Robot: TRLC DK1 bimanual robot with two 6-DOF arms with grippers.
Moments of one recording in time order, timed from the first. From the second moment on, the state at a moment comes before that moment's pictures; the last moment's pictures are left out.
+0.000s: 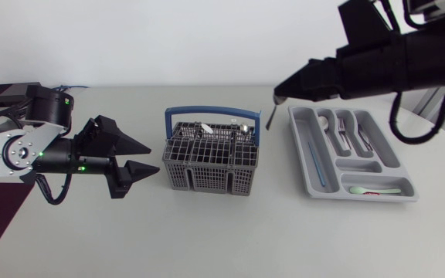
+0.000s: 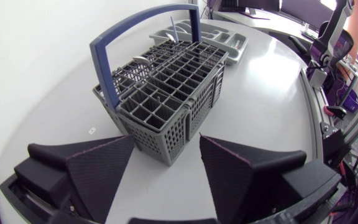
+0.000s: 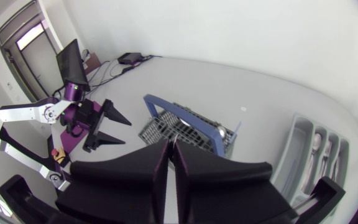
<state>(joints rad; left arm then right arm) -0.10 1.41 0.74 -0.21 0.69 0.75 0.36 1.24 1.19 -0.57 -0.43 0.07</state>
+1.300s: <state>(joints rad) -0.16 1.39 0.74 -0.23 0.68 0.75 -0.19 1.49 0.71 -0.23 -0.01 -0.35</state>
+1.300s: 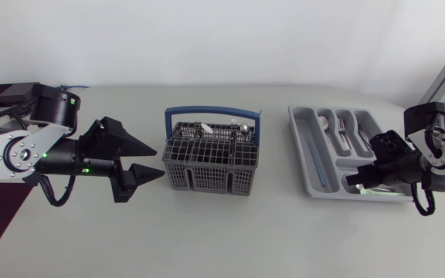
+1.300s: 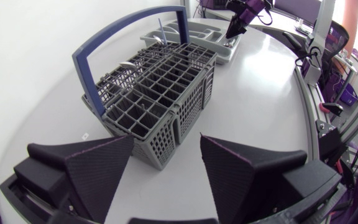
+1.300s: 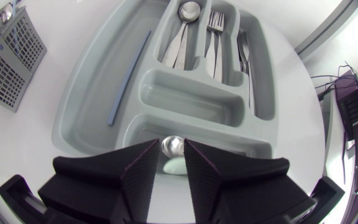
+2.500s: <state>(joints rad) -0.30 1.65 0.90 -0.09 0.62 0.51 0.35 1.69 1.00 -0.17 -0.60 -0.05</state>
